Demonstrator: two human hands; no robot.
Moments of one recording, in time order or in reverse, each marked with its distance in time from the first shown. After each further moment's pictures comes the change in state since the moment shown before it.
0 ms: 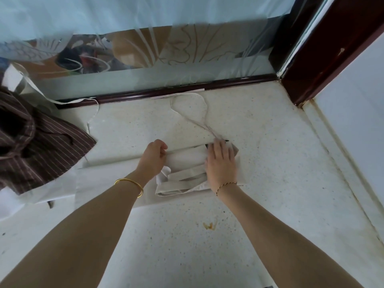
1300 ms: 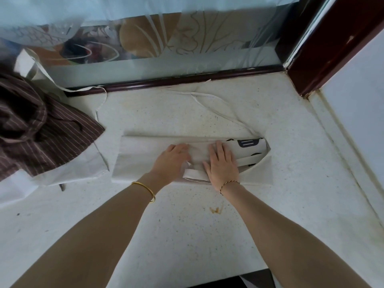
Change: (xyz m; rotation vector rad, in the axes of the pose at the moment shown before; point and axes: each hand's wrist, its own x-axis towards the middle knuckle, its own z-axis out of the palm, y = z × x) left_hand -0.050 0.003 0.019 0.378 -0.164 0.425; right_hand -0.030 -0.002 0.030 0.048 -0.035 -0.100
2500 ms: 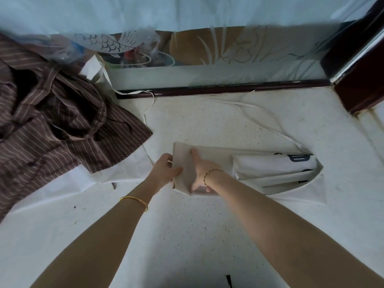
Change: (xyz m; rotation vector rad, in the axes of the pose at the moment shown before) left_hand -0.068 -0.101 -0.054 -0.889 0.081 -0.674; right_hand 0.050 -0.170 -0.040 0.174 -0.646 -0.057
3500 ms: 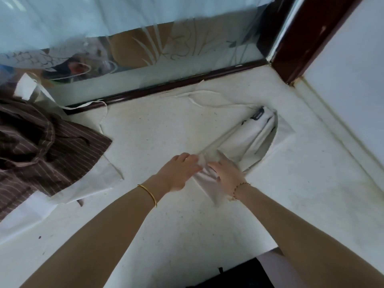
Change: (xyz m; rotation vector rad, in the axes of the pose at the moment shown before) left_hand -0.005 0.028 0.094 1.423 -0.321 1.004; right_hand -0.077 0.133 0.050 0.011 0.445 0.043
